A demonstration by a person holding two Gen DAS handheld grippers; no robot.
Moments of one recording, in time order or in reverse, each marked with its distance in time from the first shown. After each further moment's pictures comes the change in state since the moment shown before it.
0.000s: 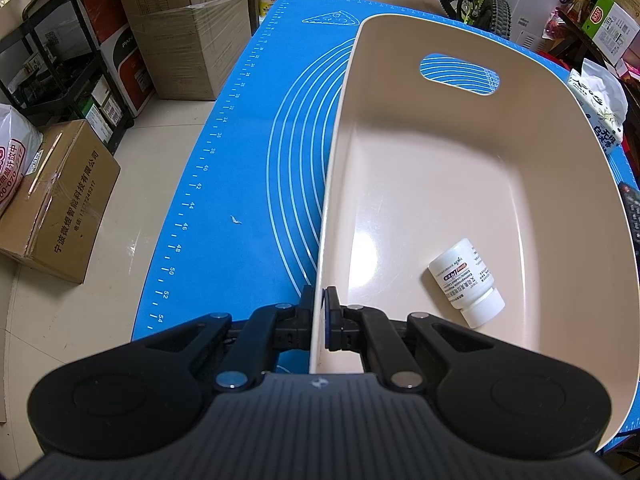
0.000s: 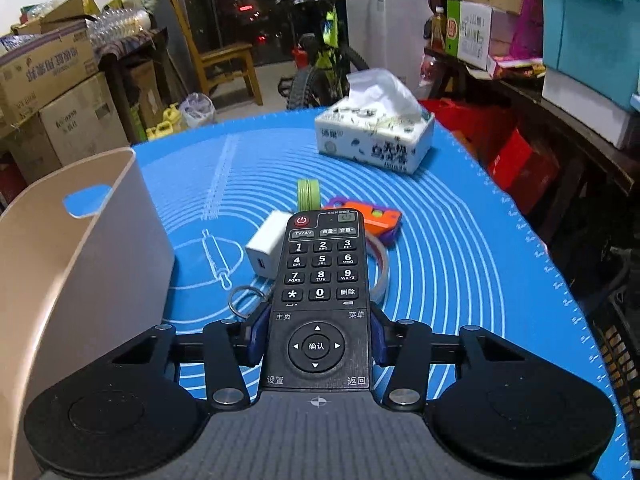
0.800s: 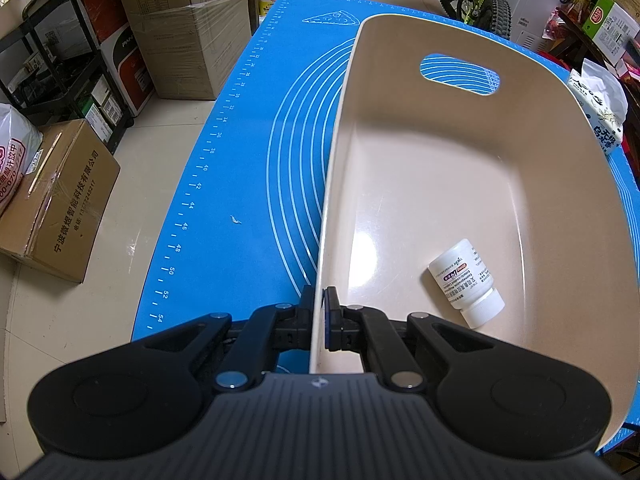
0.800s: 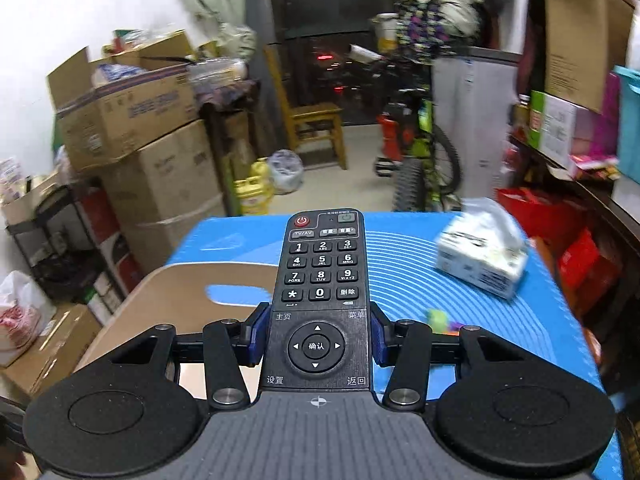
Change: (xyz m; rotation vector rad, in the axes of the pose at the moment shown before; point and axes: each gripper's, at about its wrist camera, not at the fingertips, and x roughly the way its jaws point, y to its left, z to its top) left arm 0.001 0.000 0.000 -0.001 0.001 -0.001; right arm -0.061 0.102 0.064 -0.156 -0.157 0.214
